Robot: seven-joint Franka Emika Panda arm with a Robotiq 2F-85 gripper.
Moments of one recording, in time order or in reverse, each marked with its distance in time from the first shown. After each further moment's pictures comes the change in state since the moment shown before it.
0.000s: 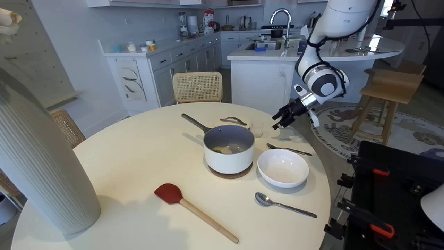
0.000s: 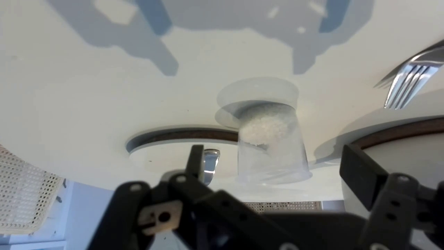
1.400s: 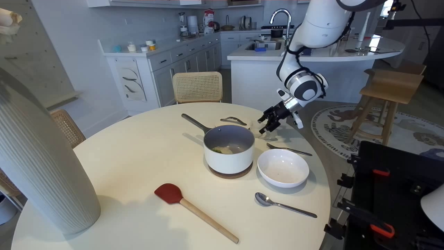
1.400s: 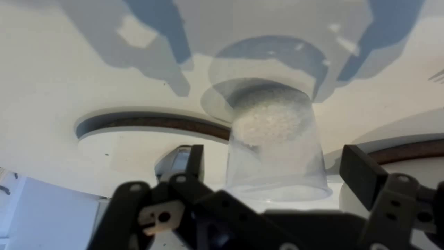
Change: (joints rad) arm 0.160 0.127 -0.059 0.146 0.033 0.000 0.000
